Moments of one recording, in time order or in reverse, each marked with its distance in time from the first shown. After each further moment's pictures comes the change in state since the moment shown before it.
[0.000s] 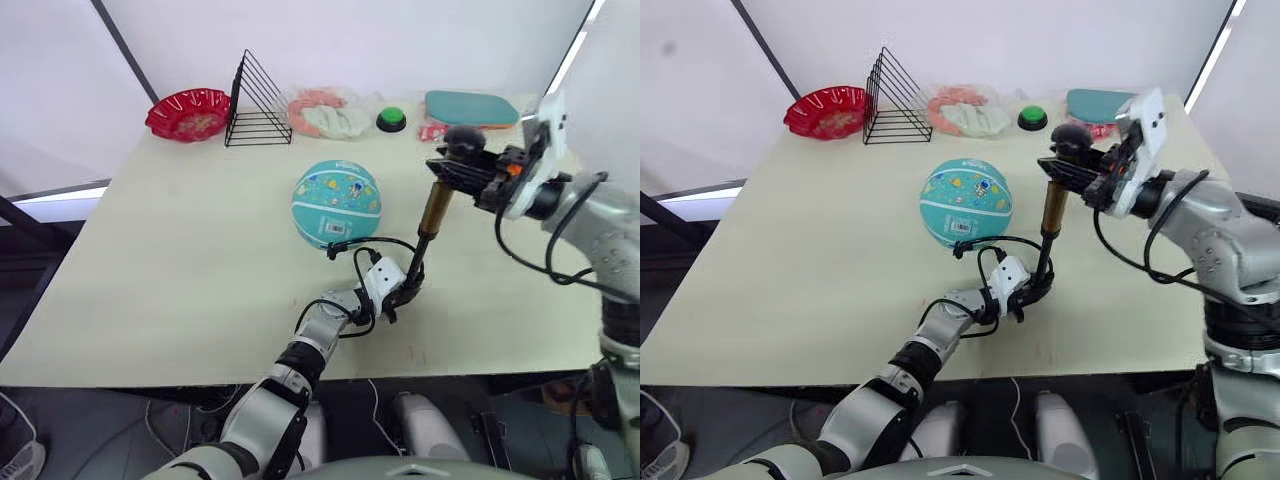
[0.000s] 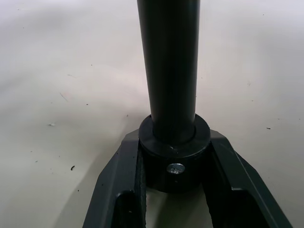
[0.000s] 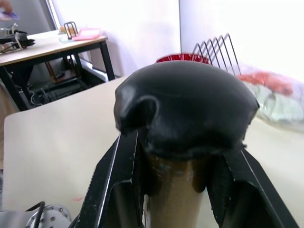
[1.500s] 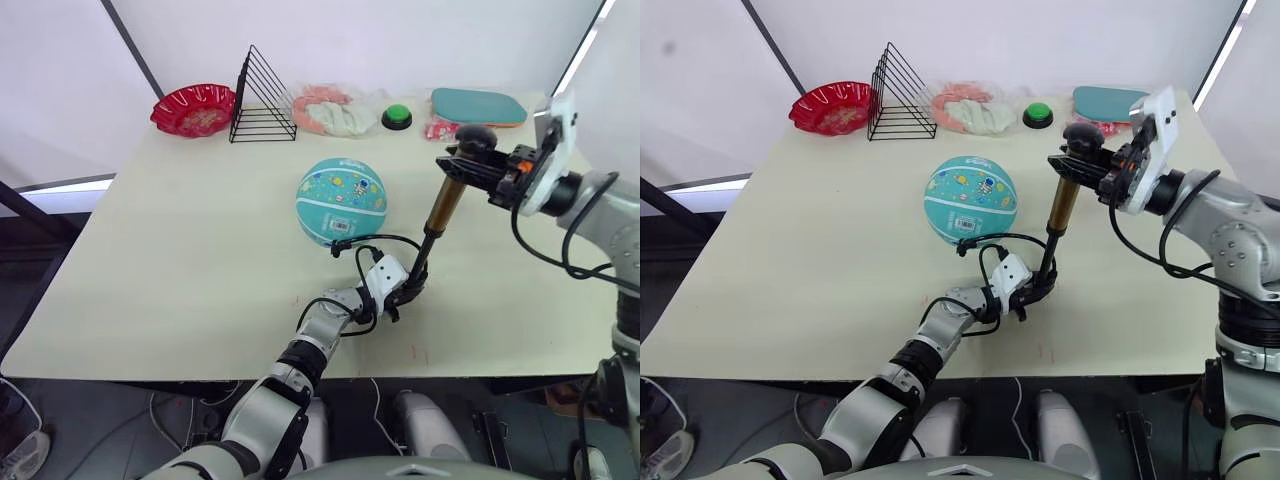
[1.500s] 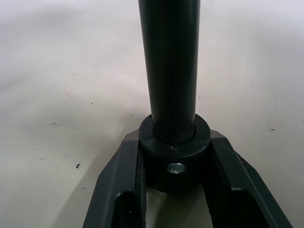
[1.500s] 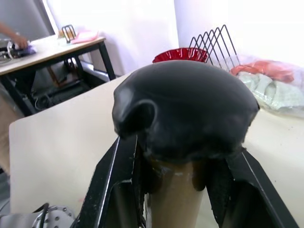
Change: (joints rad) left arm -0.006 -0.008 -0.003 -0.003 -0.008 -0.006 -0.009; right arm -0.031 -0.054 -0.056 0.007 0.057 0.086 -0.014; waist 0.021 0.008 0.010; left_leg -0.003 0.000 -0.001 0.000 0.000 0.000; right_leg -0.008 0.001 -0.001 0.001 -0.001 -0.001
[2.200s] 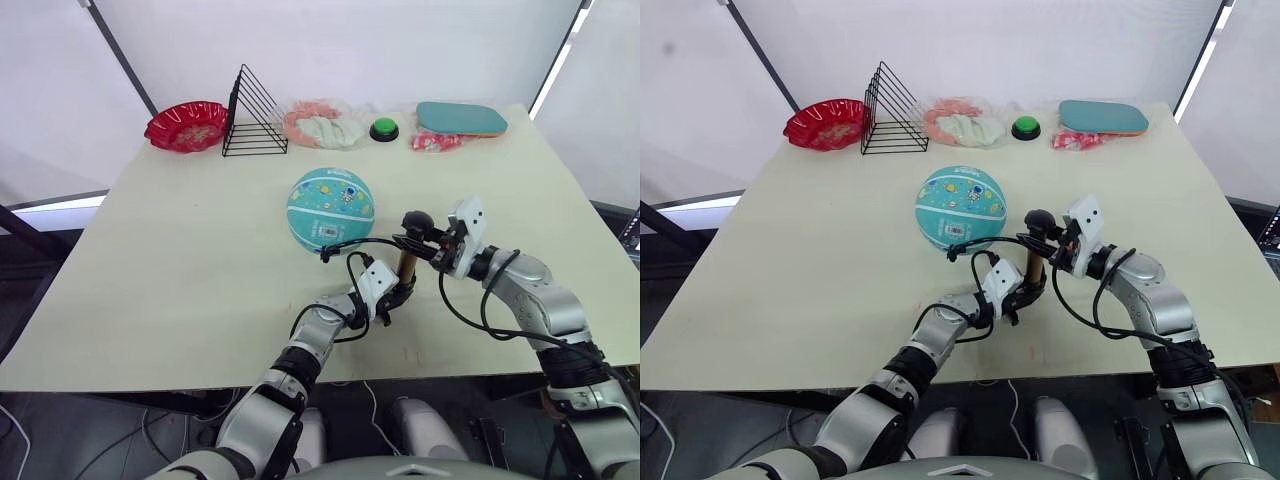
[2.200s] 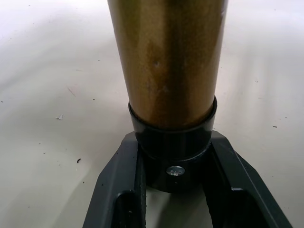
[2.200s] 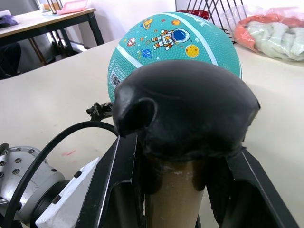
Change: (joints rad) left arm 0.034 0.024 0.009 -0.021 0.000 0.020 0.023; right arm 0.245 0.207 0.252 0.207 -0.310 -0.438 0.050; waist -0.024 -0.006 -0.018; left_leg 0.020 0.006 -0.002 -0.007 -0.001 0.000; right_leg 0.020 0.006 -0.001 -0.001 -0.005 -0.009
